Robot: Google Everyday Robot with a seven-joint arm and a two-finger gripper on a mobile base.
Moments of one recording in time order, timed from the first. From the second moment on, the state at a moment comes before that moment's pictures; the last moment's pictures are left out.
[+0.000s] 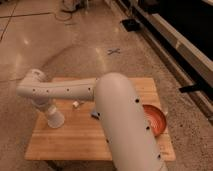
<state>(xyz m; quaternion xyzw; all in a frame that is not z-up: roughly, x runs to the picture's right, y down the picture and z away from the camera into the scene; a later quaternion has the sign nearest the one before) -0.314 0.110 0.797 -0.04 -0.29 -0.93 0.23</state>
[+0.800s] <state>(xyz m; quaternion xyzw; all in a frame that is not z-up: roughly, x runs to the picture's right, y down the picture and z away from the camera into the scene) -0.217 0.022 0.761 -0.07 -0.27 -0.92 0.26</state>
